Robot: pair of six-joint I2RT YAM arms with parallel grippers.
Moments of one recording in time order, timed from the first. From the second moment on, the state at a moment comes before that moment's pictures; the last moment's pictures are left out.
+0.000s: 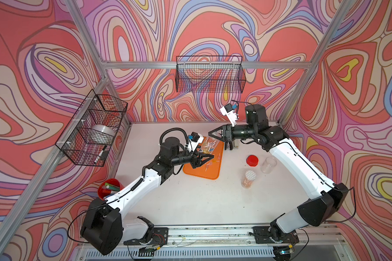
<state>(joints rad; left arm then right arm) -0.51 1.29 0.90 0.15 0.68 -0.10 0.45 1.54 1.66 -0.59 -0.73 0.29</state>
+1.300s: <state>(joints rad) -0.64 1.29 0.92 0.09 0.17 0.07 0.51 1.51 1.62 -0.57 -0.24 0.67</state>
